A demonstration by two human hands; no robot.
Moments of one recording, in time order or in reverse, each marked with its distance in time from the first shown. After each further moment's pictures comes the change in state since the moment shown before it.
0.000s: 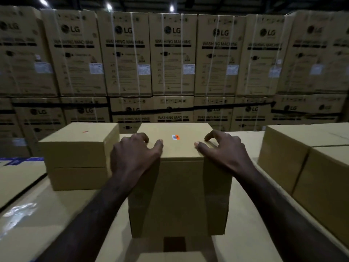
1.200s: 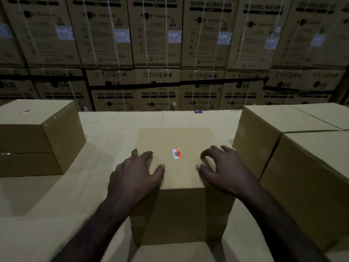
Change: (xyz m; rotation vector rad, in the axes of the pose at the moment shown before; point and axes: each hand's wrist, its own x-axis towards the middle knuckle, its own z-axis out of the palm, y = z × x) left_hand -0.059 0.123 0.132 0.106 -0.491 -0.060; right_hand -0.004 0.179 -0.046 -0.250 -0.315 -0.046
